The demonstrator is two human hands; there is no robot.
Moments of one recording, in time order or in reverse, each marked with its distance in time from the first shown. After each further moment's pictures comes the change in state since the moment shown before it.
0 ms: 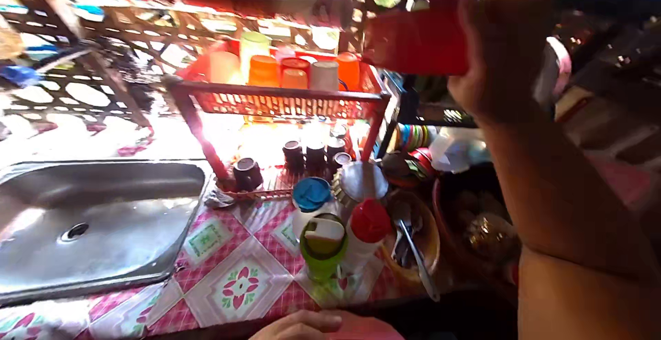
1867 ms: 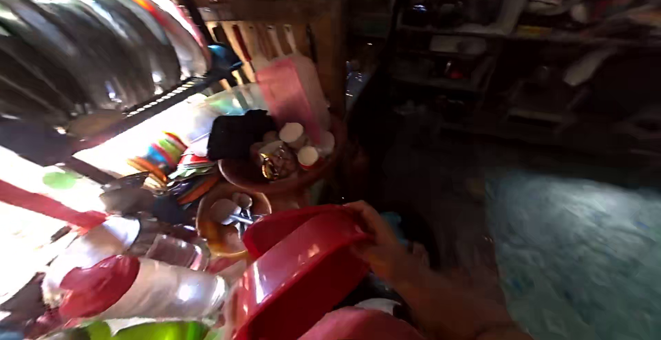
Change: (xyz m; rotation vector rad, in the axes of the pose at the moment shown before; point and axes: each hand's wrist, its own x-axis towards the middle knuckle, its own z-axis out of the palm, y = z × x) left_hand 0.062 -0.027 0.152 -0.740 0.032 -0.370; right_hand -0.205 -0.277 -0.395 0.654 0.163 1.639
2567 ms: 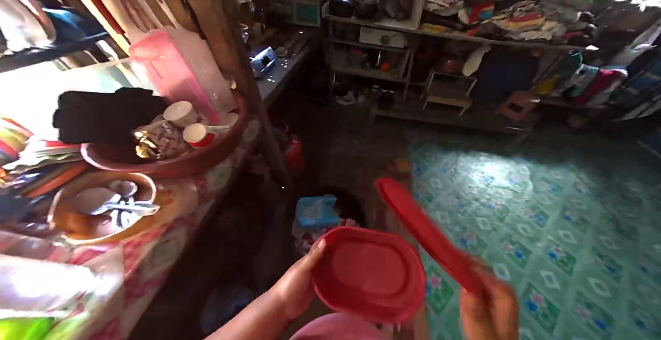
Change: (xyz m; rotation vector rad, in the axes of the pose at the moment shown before) left_hand -0.095 -0.166 0.219 0.045 -0.706 -0.704; right_hand -0.327 -0.191 -0.178 -0.825 0.551 -0.352
